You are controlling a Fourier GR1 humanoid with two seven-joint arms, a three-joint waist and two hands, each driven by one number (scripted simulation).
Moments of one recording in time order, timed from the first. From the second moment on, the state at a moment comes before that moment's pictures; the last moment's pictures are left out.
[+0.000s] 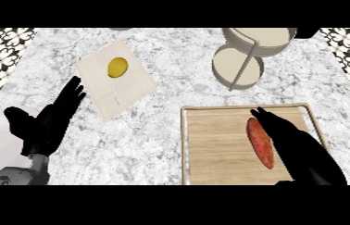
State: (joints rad) left arm -0.08 0.45 -0.17 -1.55 0.35 0.16 0.15; right arm -0.15 -0.68 0.54 -2.07 0.39 0.22 0.90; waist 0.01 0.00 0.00
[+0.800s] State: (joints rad) left arm -0.04 0.40 -0.08 -1.61 0.30 0.08 0.20; right arm -0.06 -0.52 0.50 -1.75 0.70 0.11 0.66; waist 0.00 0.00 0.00
